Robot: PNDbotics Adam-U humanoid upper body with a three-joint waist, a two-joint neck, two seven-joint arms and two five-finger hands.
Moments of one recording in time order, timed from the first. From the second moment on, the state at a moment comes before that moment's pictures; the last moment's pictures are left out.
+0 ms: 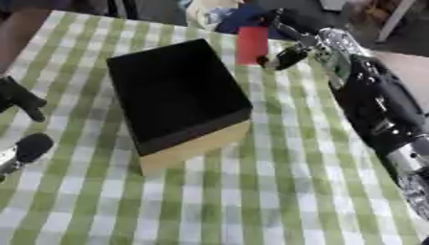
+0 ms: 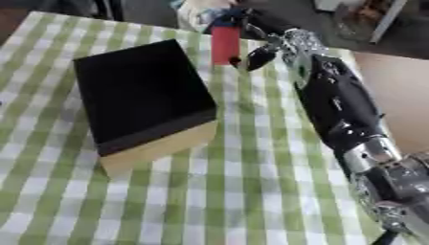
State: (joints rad) left arm -0.46 0.25 -0.04 -1.86 -0.06 -0.04 -0.36; right arm -1.08 -0.52 0.03 -0.80 0.95 -0.52 0.17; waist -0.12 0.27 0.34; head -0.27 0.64
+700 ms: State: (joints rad) left arm -0.45 0.25 -0.04 -1.85 -0.06 -0.04 -0.36; right arm -1.10 -0.52 0.12 -0.99 0.73 -0.60 0.33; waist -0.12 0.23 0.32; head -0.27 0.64
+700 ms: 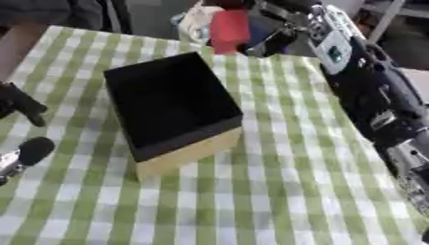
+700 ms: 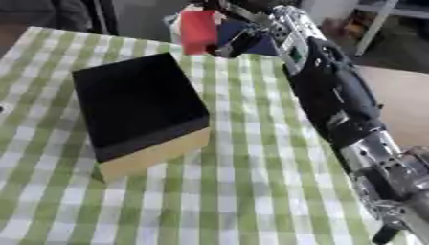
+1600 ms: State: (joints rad) left arm -0.45 0.24 -0.04 -1.85 -0.05 -0.05 -0.38; right arm -1.07 -0.40 0.20 -0.97 0.74 -0.65 0.51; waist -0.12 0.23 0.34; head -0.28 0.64
